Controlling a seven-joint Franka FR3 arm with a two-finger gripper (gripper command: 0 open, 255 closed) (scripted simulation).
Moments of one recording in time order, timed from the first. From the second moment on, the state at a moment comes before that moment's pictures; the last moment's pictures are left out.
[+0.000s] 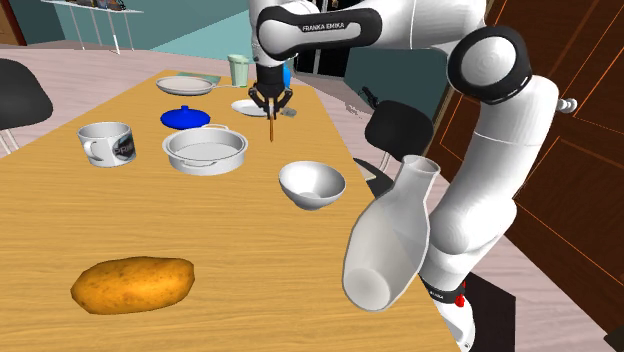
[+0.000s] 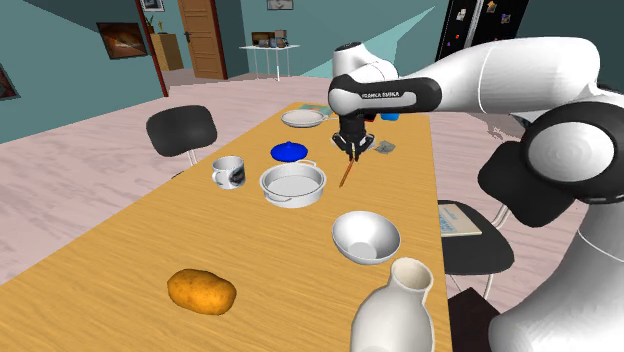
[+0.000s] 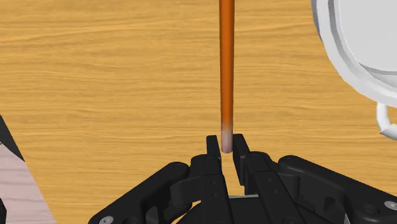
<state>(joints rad) -0.36 0.14 0.53 -1.63 -0.30 1.79 0.99</state>
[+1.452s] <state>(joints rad) -0.41 0.33 0.47 -1.60 -0.38 1.95 0.93</state>
